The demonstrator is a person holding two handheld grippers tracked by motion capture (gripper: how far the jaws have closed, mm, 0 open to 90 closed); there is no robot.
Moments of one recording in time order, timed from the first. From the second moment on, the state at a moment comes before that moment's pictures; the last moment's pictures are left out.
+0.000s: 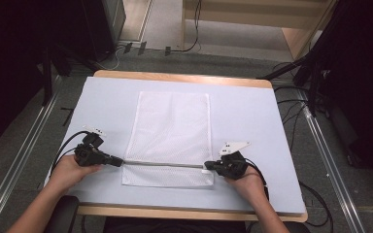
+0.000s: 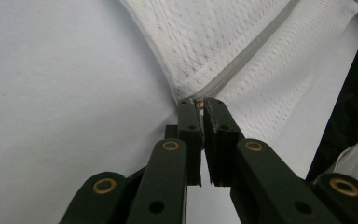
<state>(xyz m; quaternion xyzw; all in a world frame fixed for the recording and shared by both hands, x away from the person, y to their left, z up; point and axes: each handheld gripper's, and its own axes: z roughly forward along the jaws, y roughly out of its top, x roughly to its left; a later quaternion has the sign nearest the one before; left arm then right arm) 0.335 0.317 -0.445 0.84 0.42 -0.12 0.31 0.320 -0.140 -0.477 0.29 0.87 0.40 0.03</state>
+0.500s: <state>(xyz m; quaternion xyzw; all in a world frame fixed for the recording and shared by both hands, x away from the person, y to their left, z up) 0.337 0.320 -0.436 0.83 0.43 -0.06 0.35 0.326 -0.144 -0.463 0.31 0.85 0.42 0.03</state>
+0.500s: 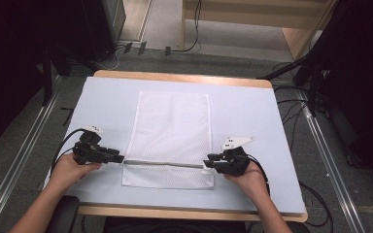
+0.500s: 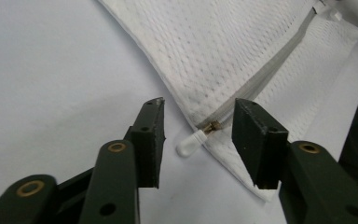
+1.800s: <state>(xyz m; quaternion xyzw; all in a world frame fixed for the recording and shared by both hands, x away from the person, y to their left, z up) 0.369 0.312 -0.430 0.79 0.47 0.10 0.37 0.360 -0.189 -0.462 0.41 0.80 0.43 0.08</state>
